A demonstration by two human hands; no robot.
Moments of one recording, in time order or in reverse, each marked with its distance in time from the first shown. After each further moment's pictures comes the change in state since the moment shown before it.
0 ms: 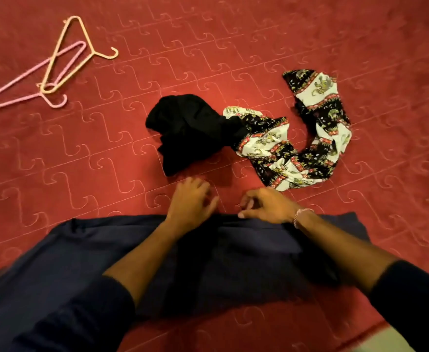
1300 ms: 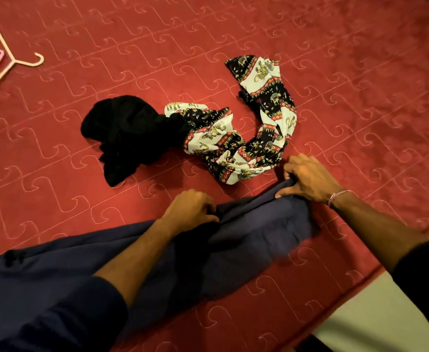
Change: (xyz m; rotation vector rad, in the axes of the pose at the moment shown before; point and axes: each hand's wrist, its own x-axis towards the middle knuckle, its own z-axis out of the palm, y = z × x) left_hand 0.047 0.084 0.038 -0.096 -0.461 0.218; right_hand -0.102 0.165 -0.068 -0.521 0.380 0.046
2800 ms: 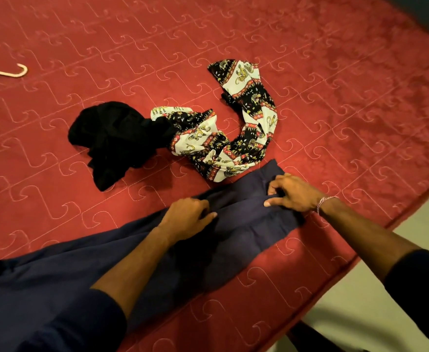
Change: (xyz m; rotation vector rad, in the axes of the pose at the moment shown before) left_hand -0.011 0.019 0.021 0.138 0.064 0.051; right_hand -0.037 -0.023 0.007 0.342 -0.251 0.130
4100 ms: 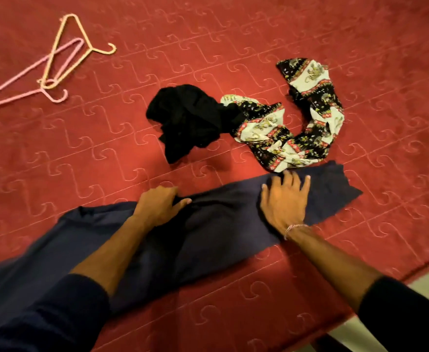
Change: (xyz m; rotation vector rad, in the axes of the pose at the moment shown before) left_hand -0.145 -0.135 -0.028 0.059 0.047 -0.431; right_hand 0.044 -0.196 0.090 -0.361 0.599 0.357
